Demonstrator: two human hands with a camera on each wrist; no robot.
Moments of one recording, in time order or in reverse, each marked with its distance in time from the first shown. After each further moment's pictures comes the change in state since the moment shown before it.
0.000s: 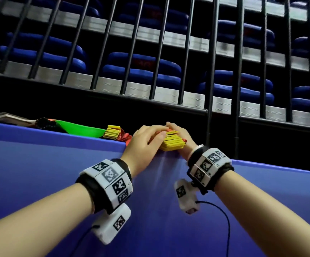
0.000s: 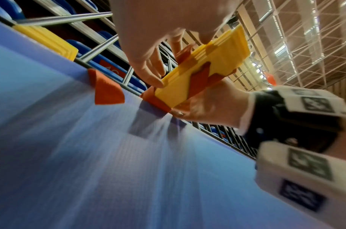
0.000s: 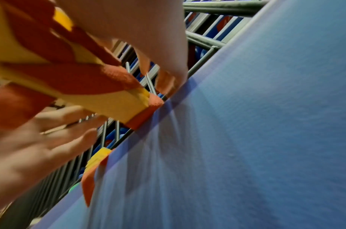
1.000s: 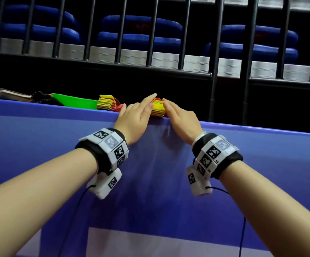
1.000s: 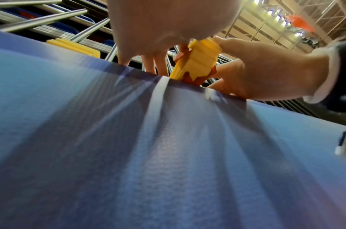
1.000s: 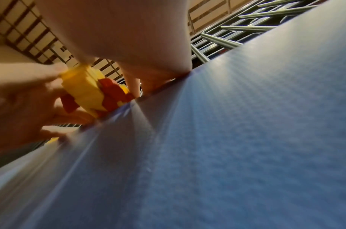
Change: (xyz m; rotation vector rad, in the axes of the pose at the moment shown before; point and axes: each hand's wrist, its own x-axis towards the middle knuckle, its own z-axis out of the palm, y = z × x) left_hand 0.004 -0.035 0.018 0.551 -0.055 -0.065; right_hand -0.017 0.045 -0.032 -0.852 0.043 -0.352
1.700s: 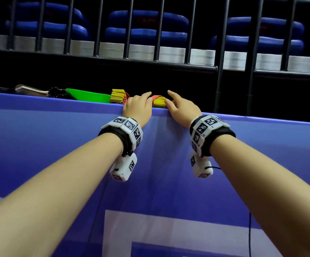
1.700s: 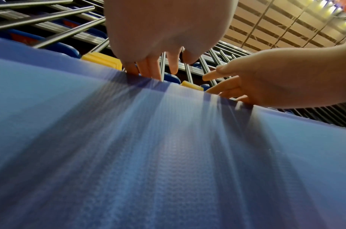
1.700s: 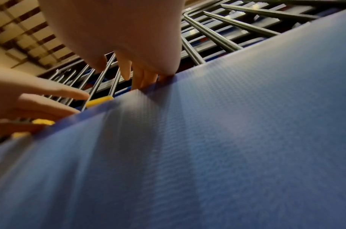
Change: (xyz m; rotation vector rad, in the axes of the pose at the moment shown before) left_hand 0.016 -0.019 -0.002 0.177 0.034 -0.201; right_hand 0.020 -0.010 0.015 -0.106 -0.037 0.092
